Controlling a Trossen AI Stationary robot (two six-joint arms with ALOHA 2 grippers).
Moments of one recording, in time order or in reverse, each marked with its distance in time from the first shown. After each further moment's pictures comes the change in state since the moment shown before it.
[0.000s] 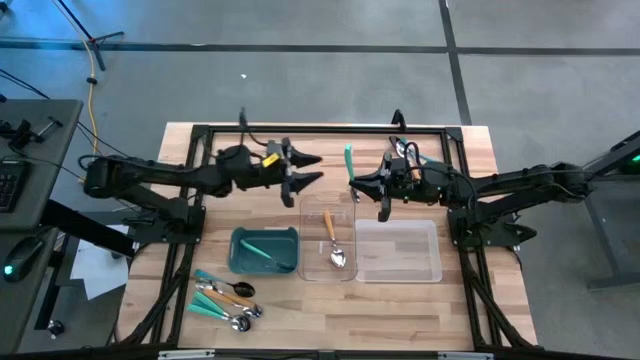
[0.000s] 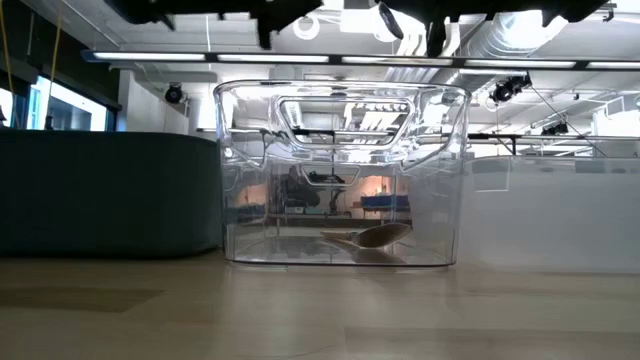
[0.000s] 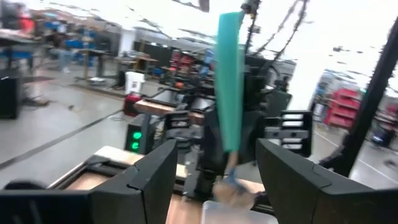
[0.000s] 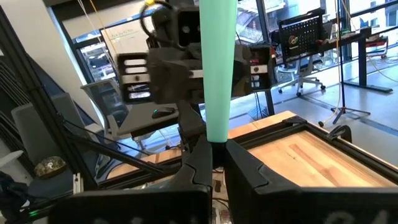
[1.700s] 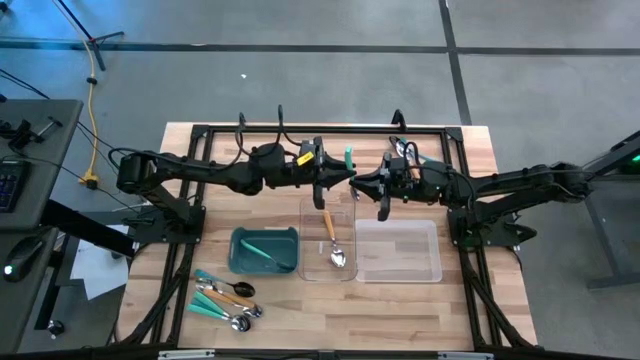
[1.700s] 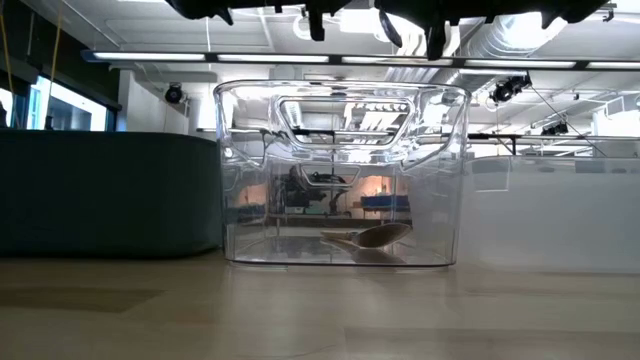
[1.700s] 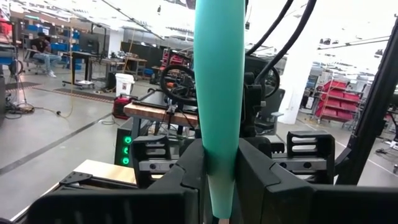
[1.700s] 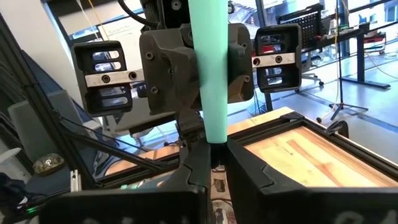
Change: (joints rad) left arm -0.007 0.253 0.264 -0.009 0.019 0.038; right arm -0.001 0.000 -0.001 -0.018 -0.011 0.007
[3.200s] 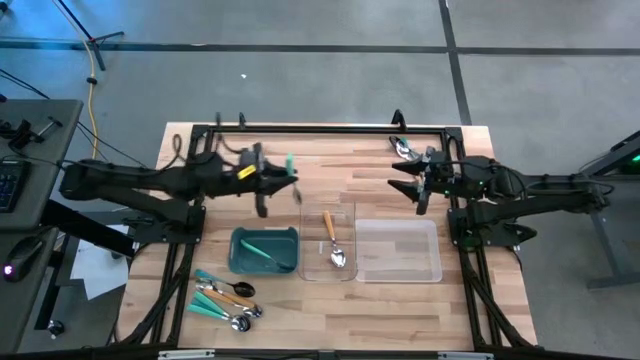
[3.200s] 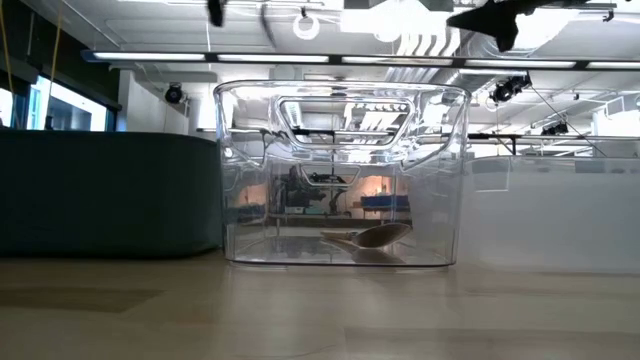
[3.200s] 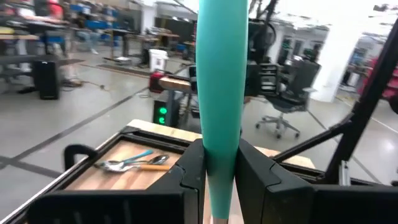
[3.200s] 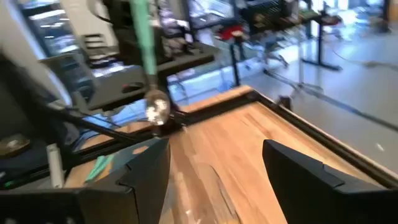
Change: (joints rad) left arm -0.124 -0.619 -0.341 -0.417 -0.248 0.025; right arm -0.002 -0.447 0.000 -0.580 0.100 -0.021
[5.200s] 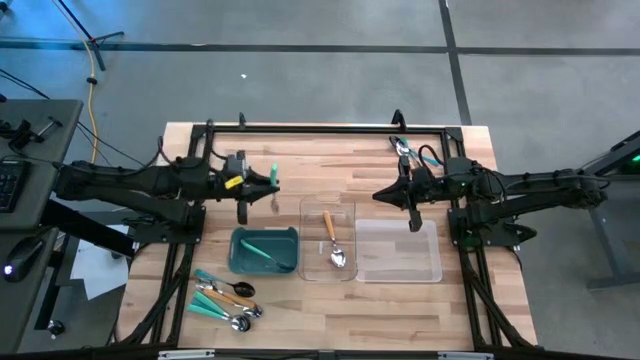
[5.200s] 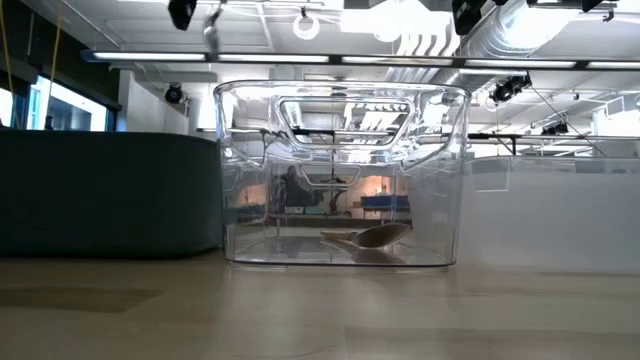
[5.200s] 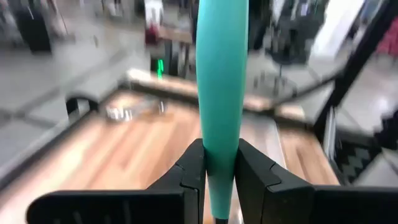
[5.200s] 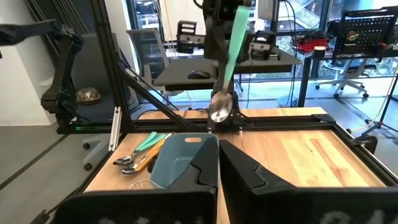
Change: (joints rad) left arm -0.065 -0.134 0.042 -0.406 -0.008 -0.054; right arm 0.000 0.176 0.000 0.215 -0.319 -0.207
